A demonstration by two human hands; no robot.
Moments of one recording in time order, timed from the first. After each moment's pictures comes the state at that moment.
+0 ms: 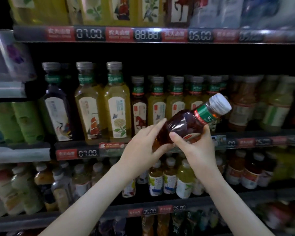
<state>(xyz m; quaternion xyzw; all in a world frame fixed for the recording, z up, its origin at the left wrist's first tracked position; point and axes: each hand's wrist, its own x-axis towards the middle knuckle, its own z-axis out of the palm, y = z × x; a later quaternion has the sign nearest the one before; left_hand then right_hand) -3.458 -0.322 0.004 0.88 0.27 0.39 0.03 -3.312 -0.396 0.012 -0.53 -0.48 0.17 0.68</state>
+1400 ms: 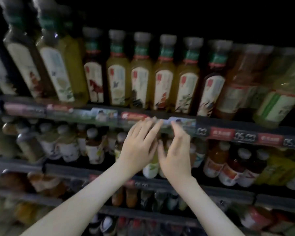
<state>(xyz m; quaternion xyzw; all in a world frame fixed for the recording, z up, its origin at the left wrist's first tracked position) -3.297 -0.323 -0.110 0.79 0.34 0.48 -0.18 -3.172 -0.368 -0.108 -0.54 -0.67 -0.13 0.49</state>
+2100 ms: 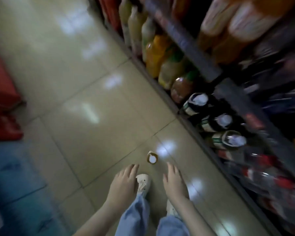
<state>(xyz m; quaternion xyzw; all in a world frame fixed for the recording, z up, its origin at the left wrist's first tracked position) -3.657 -0.621 -0.679 0.49 0.83 0.08 0.26 -3.525 -0.494 -0.683 -0.49 -0.76 0.37 -0.20</state>
